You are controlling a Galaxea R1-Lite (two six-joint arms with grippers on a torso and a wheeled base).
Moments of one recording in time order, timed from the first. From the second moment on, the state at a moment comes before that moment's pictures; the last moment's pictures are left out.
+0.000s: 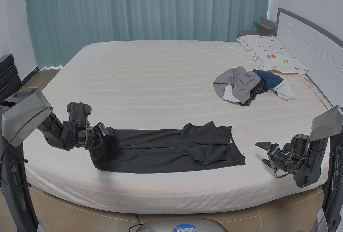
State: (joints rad) left arm -0.08 2.24 -1.03 -0.49 -0.08 -0.64; right arm -0.05 2.42 -0.41 -1.55 0.35 0.95
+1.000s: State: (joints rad) left arm -0.38 2.24 -1.32 -0.17 0.05 -0.64; right arm -0.04 2.42 -0.40 -1.55 0.35 0.94
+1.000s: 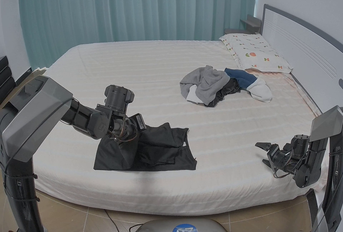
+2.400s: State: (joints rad) left arm -0.33 2.25 -1.35 -0.16 0.07 -0.91; right arm -0.04 2.43 -0.40 -1.55 0.34 0.93
